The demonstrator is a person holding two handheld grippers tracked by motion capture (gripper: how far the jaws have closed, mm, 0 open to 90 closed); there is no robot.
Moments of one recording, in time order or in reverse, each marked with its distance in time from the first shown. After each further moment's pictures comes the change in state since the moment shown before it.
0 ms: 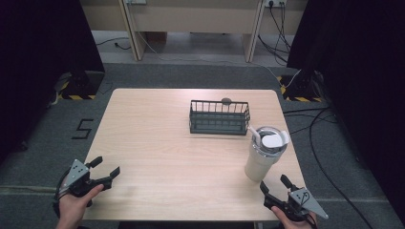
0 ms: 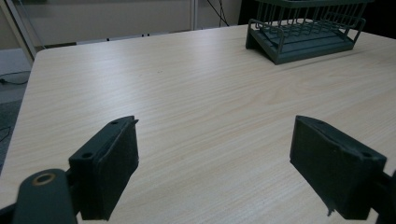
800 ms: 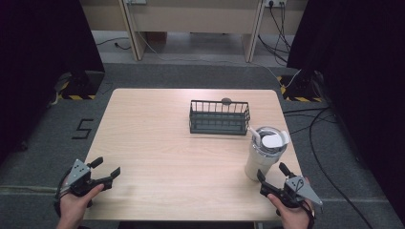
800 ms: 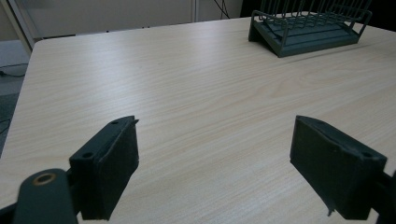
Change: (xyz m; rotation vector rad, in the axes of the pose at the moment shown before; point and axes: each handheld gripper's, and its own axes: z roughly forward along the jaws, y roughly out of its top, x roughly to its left) left arm 0.002 -0.003 0.002 0.022 0.004 -0.011; right arm -0.002 0.019 0.031 -0.029 -0.009 -0.041
